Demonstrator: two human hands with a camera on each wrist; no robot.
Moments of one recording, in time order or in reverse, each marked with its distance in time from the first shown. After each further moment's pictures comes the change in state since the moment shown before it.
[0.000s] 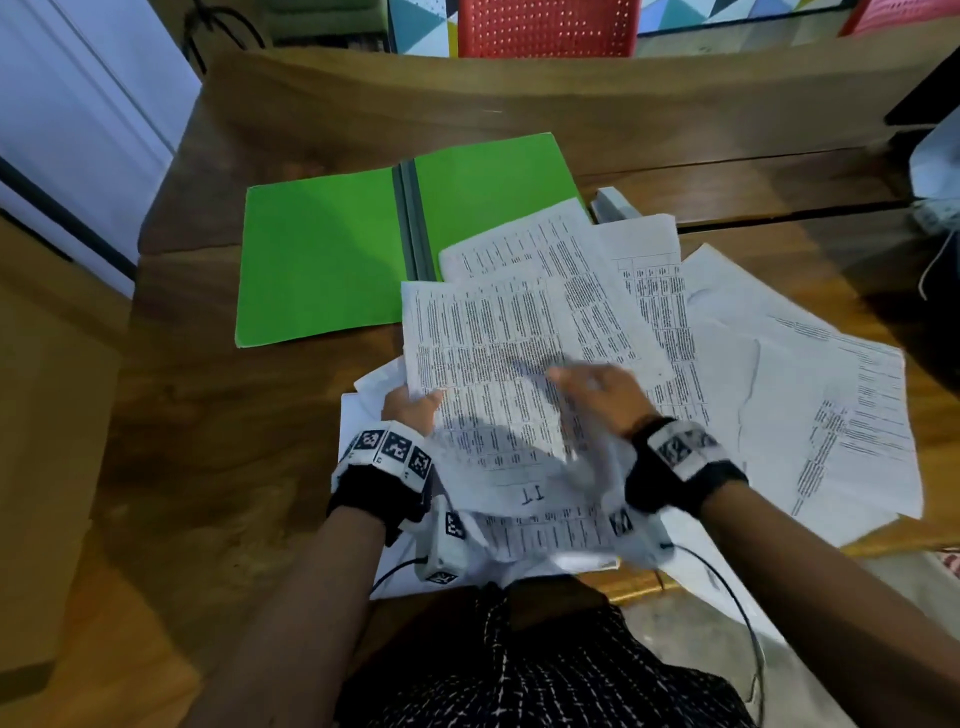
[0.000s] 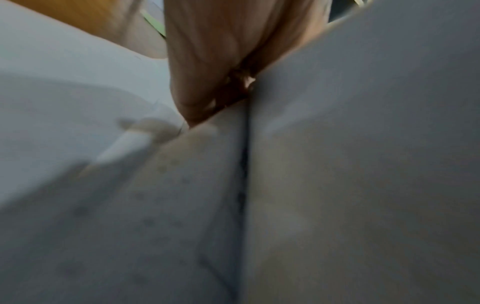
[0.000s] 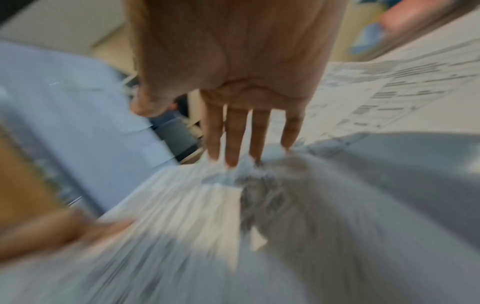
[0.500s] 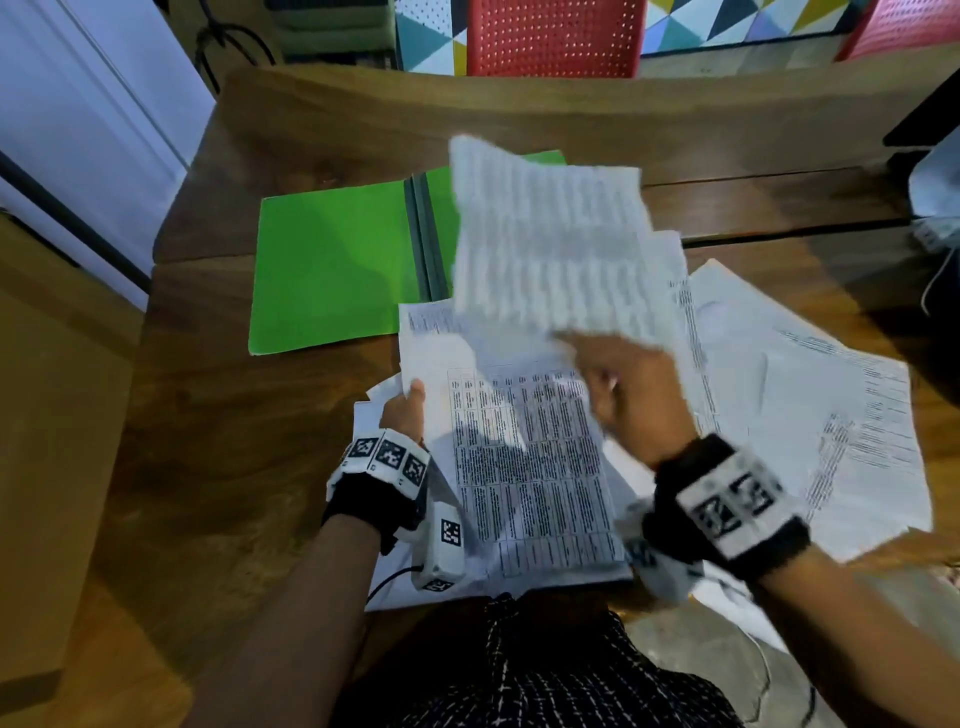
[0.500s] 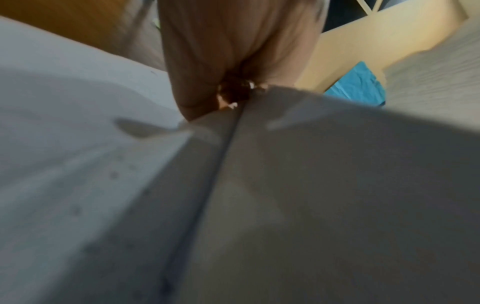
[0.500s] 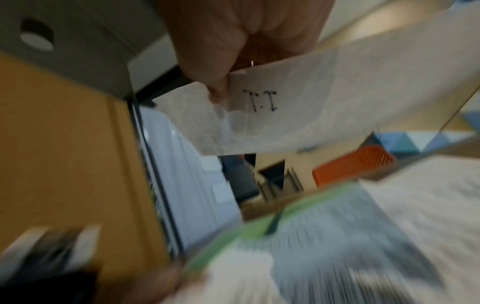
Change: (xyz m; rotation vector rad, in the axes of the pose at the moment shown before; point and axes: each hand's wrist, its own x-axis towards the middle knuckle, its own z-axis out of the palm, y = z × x) left_hand 0.001 0.008 -0.016 -0.049 0.008 -0.147; right_hand -0.048 -0.053 -0.008 -0.207 0.489 -0.851
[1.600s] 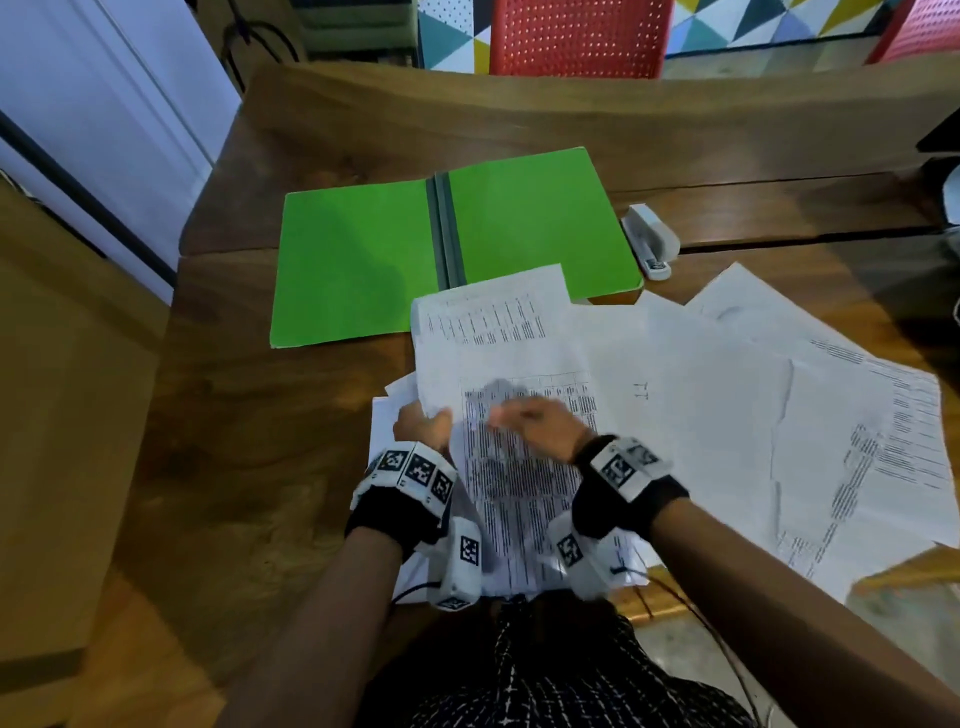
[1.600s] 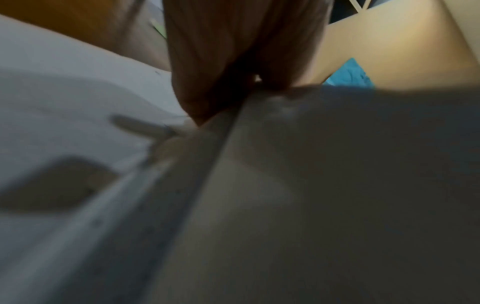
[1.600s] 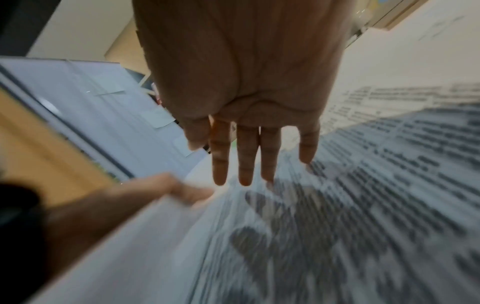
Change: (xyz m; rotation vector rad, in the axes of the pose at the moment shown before) left_hand -0.006 -0.014 0.002 0.073 0.079 0.083; right_hand 0.000 0.007 0.087 0.182 -0.804 0.588
